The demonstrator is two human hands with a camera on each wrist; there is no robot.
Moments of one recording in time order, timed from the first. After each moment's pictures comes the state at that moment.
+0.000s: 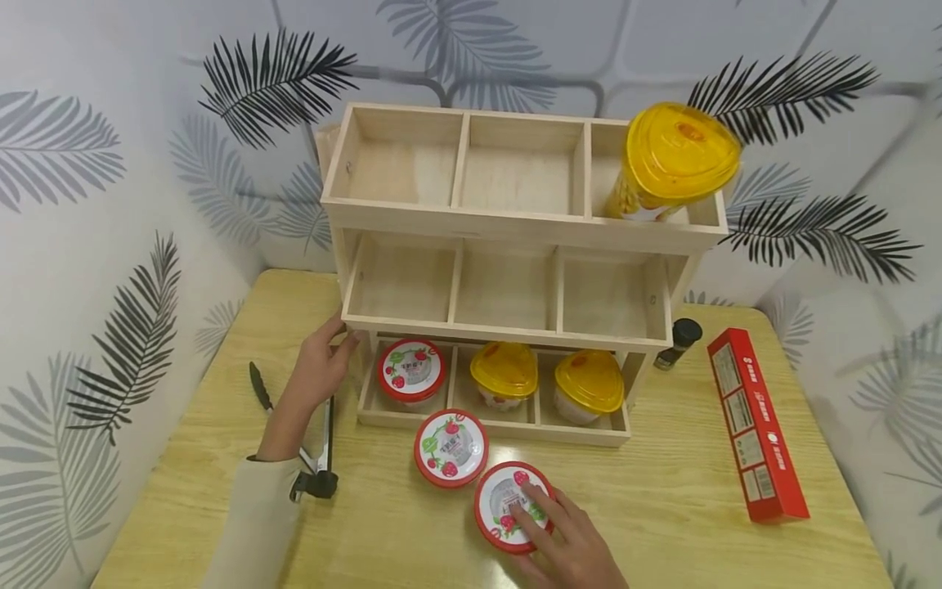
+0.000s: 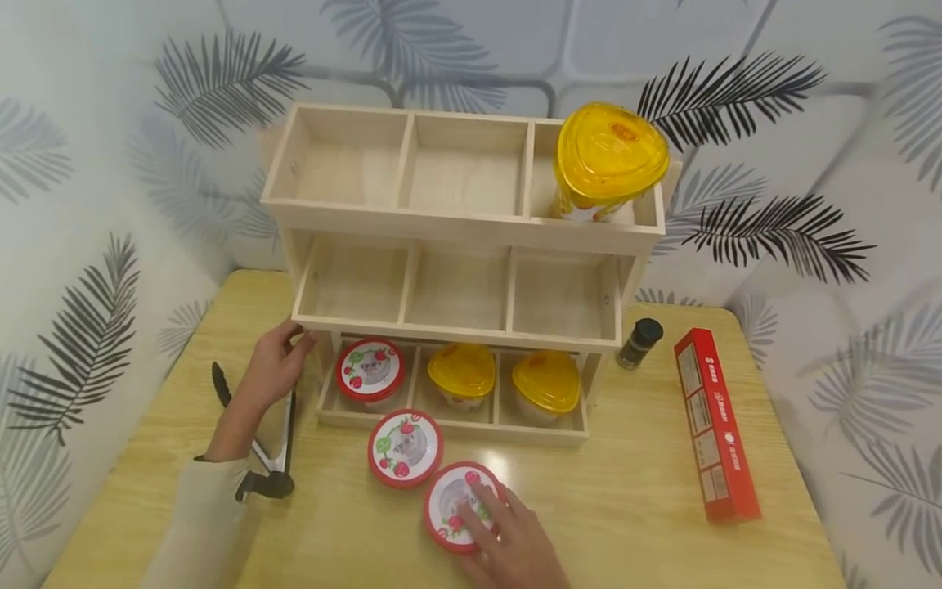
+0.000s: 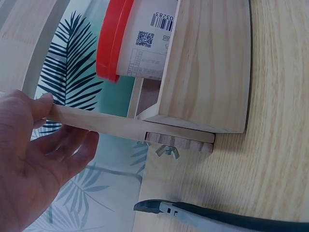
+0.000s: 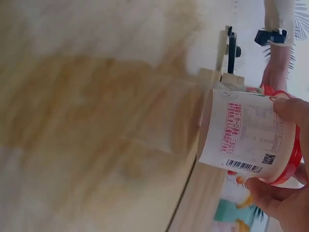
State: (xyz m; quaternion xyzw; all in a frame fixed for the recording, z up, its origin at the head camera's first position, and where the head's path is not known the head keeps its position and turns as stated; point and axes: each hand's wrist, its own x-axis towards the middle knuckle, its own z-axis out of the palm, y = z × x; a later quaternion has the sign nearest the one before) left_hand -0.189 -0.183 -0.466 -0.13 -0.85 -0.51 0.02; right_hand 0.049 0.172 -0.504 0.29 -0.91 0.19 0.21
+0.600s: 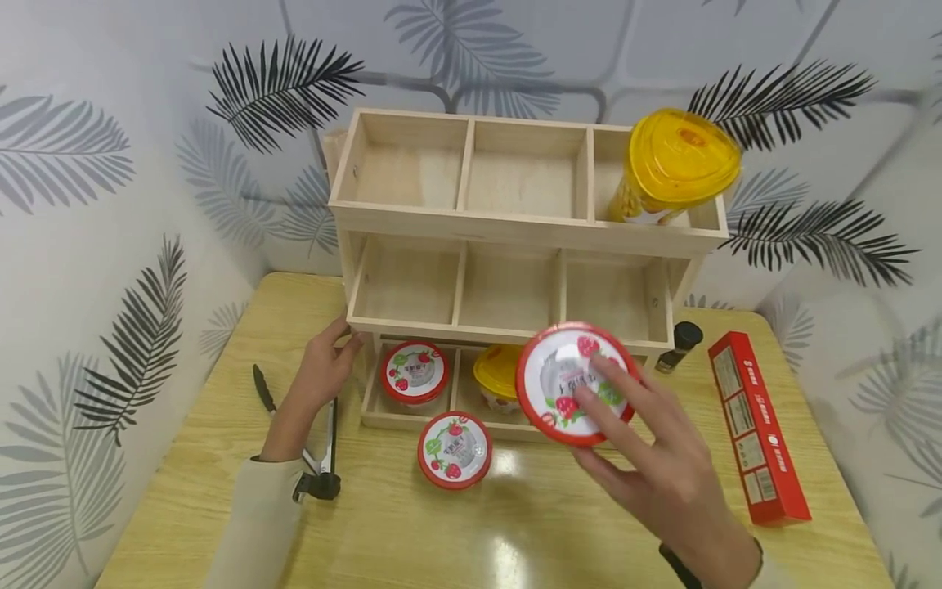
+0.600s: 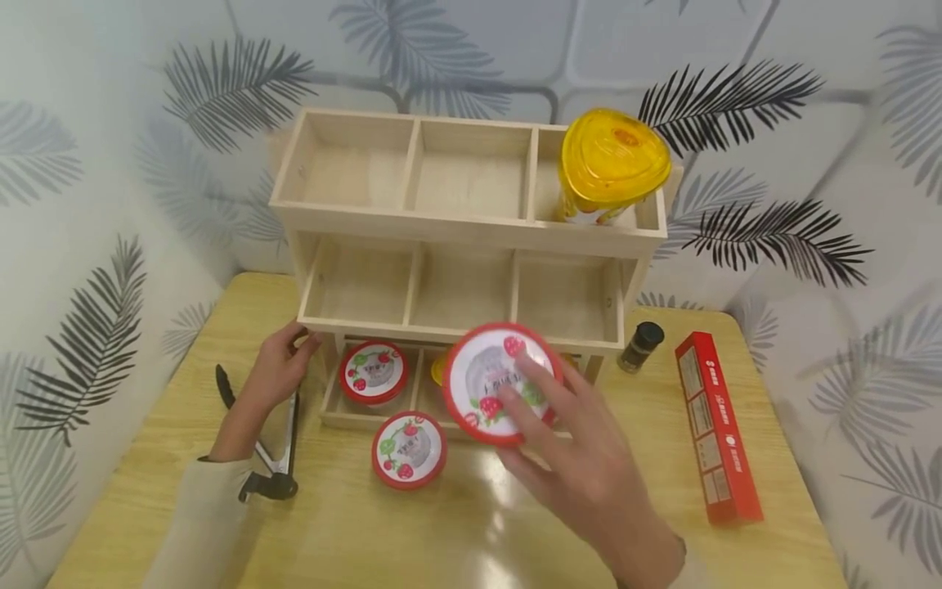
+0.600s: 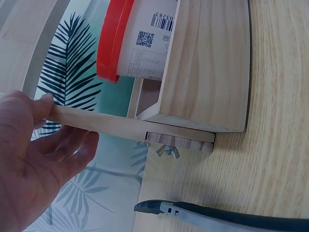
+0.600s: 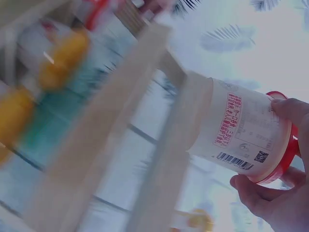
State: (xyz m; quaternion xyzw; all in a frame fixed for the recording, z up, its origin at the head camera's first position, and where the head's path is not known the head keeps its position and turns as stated) left_hand -0.191 -0.183 -0.463 -0.13 -0.85 -0.51 0.01; right_hand -0.016 0.191 -0.337 0.32 -0.82 0.24 0.42
